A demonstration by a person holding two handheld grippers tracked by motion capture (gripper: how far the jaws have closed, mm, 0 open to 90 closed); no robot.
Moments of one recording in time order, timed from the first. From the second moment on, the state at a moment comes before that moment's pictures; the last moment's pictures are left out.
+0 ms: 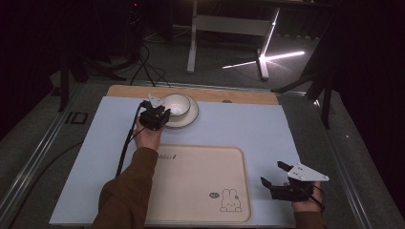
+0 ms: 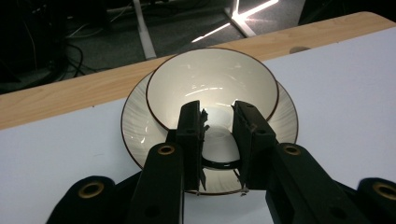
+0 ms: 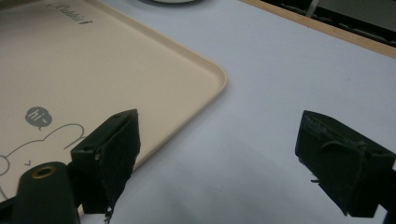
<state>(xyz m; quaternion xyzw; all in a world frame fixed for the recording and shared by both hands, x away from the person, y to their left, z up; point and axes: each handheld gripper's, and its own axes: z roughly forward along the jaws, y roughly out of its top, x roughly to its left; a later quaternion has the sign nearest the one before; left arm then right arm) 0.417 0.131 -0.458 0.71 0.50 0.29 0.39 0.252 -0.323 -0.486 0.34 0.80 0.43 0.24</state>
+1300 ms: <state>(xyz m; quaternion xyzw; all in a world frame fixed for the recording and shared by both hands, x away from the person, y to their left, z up) 0.362 0.167 -0.416 0.71 0.49 0.29 0.42 0.252 -0.323 -0.487 0.34 0.80 0.43 0.24</state>
